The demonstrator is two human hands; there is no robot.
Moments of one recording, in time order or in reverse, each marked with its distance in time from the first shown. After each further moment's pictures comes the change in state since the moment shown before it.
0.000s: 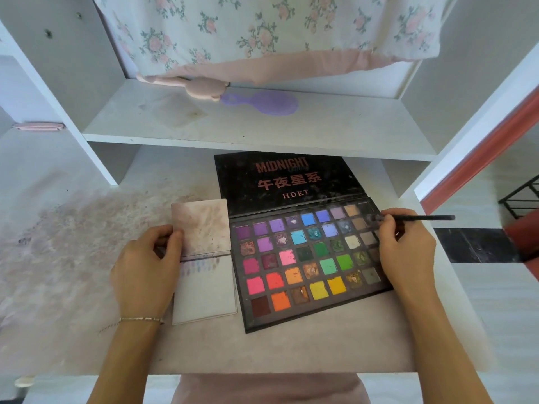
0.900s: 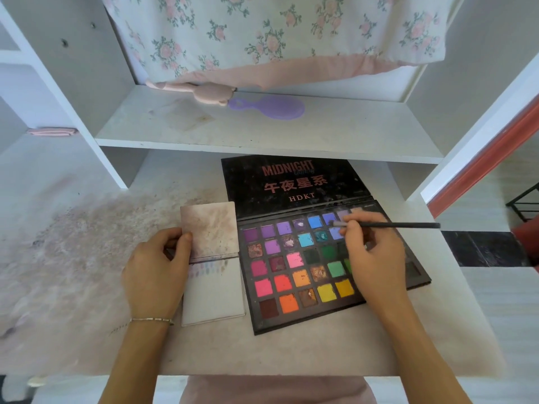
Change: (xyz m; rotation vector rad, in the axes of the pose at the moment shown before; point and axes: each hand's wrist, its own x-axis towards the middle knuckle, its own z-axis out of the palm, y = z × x) left_hand 0.000 0.000 -0.001 -0.012 -0.010 -0.013; right_hand -0.034 -0.051 0.016 0.362 -0.176 -0.067
